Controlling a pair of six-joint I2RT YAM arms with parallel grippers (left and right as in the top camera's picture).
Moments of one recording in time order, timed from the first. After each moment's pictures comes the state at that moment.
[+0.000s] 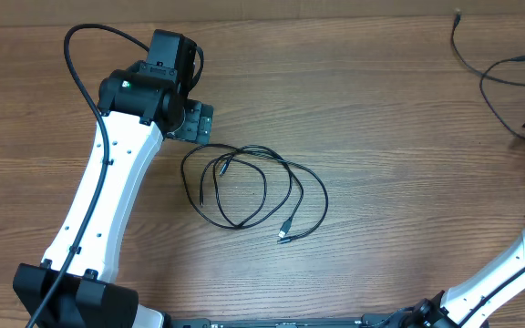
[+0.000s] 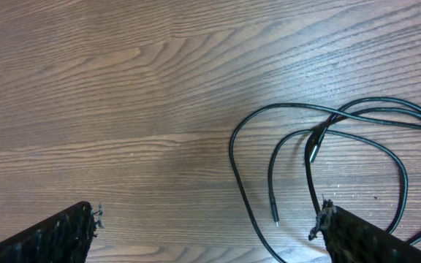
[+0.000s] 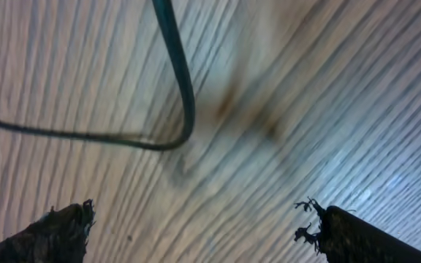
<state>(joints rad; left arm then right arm) -0.25 1.66 1.67 -1.23 -0.25 -0.07 -0.74 2.31 2.00 -1.12 -0.15 0.37</state>
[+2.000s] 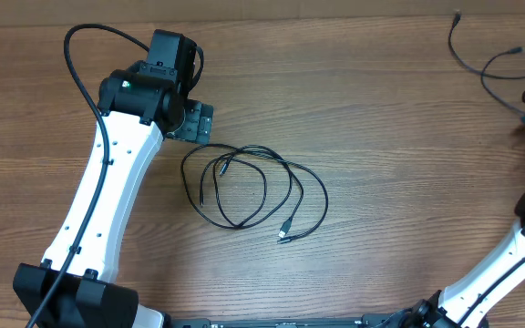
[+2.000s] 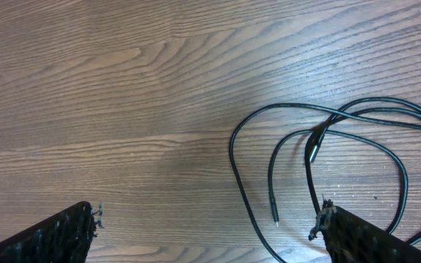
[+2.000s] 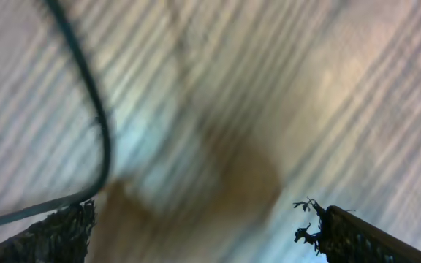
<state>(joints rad) -0.25 1.66 1.67 -1.23 -0.25 -0.07 -0.66 2.31 1.81 -0.63 0.22 0.32</state>
